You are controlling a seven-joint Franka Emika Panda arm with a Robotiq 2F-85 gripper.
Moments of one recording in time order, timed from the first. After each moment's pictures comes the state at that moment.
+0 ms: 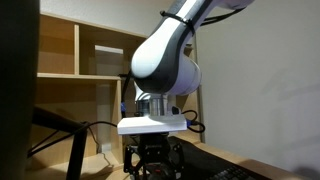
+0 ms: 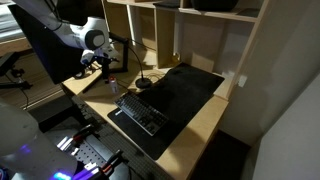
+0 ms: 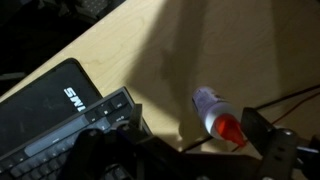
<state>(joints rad) 0.25 0.12 0.18 -2.36 0.10 2.41 0.98</state>
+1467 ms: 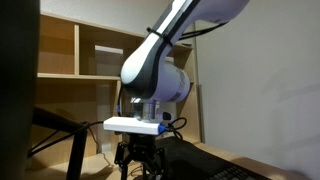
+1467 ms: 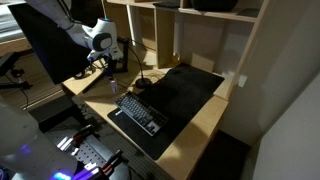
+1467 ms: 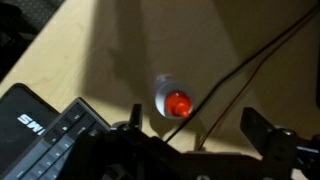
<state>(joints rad) 0.24 0.25 0.15 -2.24 0.21 2.50 1.11</state>
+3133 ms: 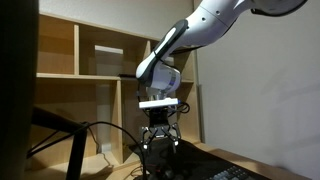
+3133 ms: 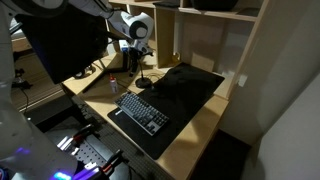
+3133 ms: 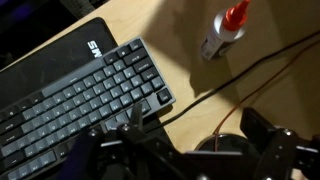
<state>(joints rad) 0.08 0.46 0.04 -1.77 0.23 1.85 0.64</state>
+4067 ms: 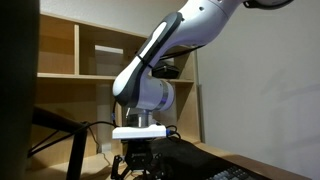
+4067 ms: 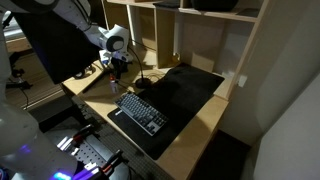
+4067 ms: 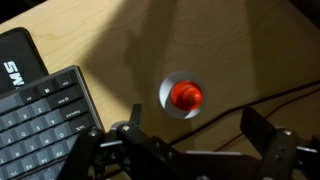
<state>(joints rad) 0.25 0.44 0.10 -2.01 0.27 2.24 0.67</state>
